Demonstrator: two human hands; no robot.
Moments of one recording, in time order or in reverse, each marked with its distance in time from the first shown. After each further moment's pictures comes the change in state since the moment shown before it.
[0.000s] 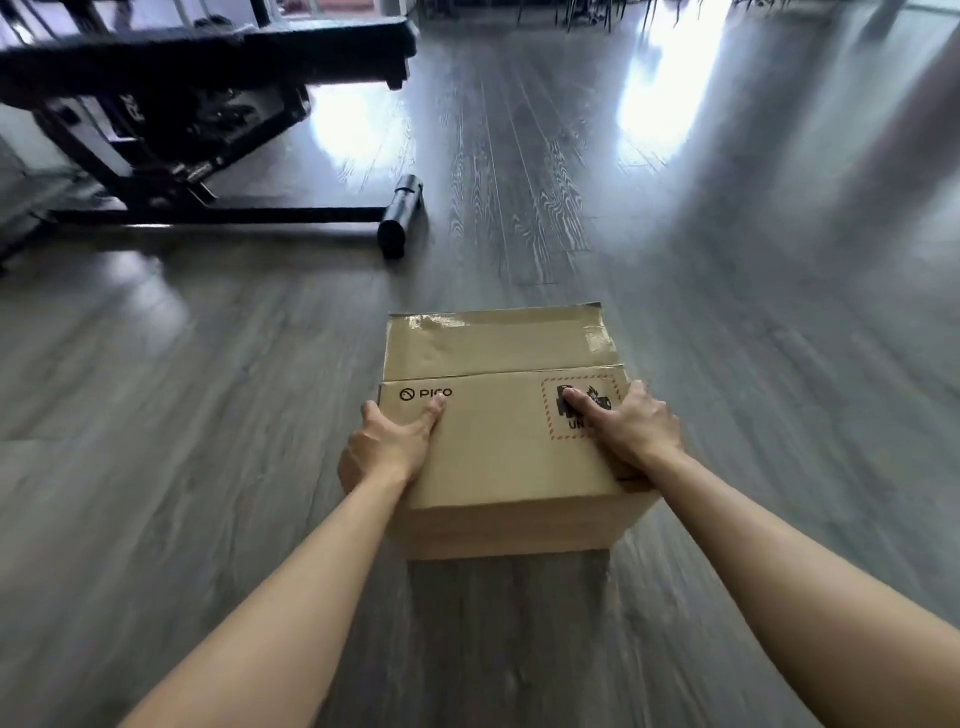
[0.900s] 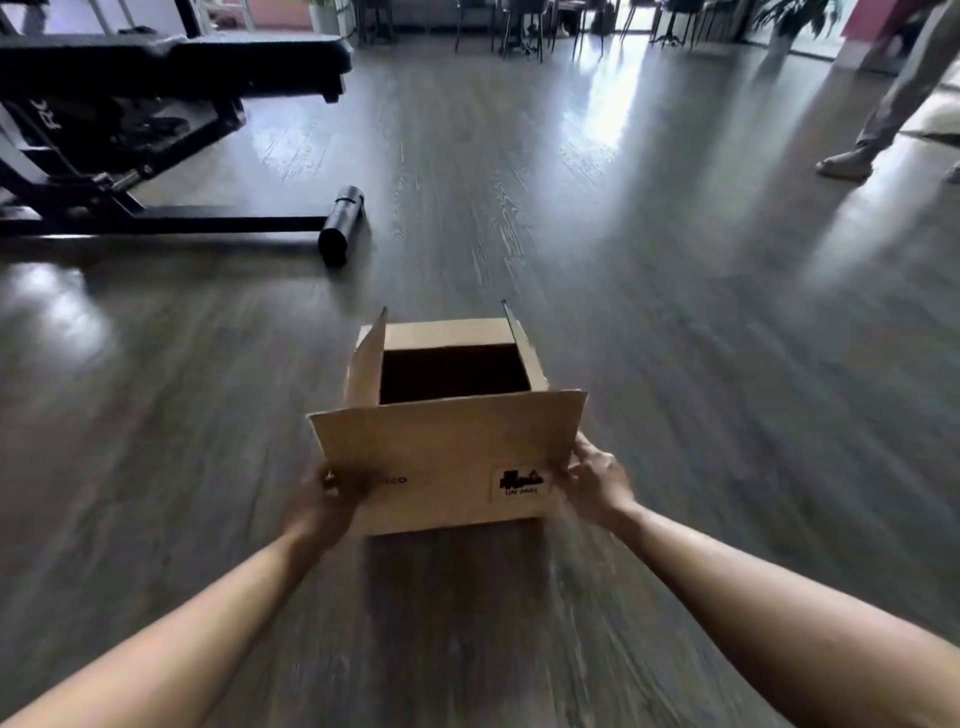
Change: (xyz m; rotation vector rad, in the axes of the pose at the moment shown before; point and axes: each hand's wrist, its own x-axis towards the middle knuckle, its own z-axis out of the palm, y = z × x) left_hand -0.023 -0.099 0.033 -0.302 -0.219 0.257; right_hand -0.067 0.093 0.023 0.093 -0.122 -0.124
